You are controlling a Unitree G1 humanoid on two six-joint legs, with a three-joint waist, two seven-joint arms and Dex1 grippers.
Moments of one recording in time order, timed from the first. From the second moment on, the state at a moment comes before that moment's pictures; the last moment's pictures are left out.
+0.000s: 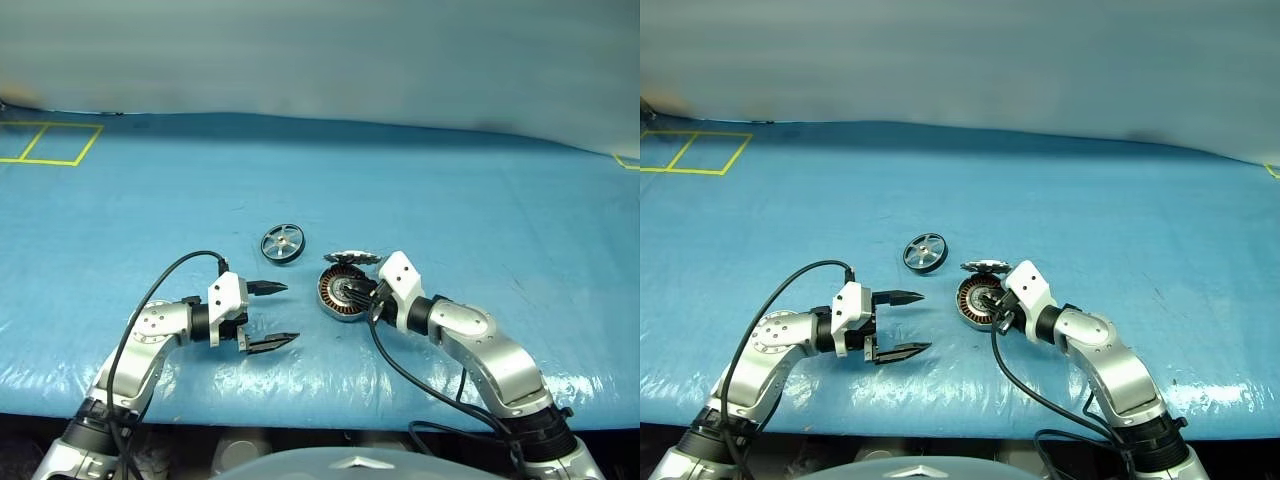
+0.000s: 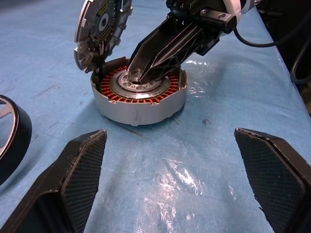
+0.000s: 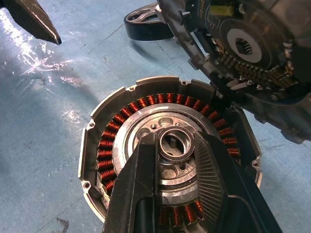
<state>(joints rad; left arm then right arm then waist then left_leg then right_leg) -0.03 0.58 -0.17 -0.12 -0.31 0.07 -1.09 -0.06 -0.46 0.21 -0.37 0.24 0.61 0.59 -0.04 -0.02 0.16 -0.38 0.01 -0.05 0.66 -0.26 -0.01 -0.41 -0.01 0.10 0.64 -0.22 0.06</state>
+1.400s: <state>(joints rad) -0.03 0.58 -0.17 -0.11 -0.29 0.07 -1.09 -0.06 -0.47 0.23 -0.39 0.23 0.61 0.60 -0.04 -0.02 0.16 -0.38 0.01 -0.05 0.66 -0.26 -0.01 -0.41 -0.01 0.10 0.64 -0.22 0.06</state>
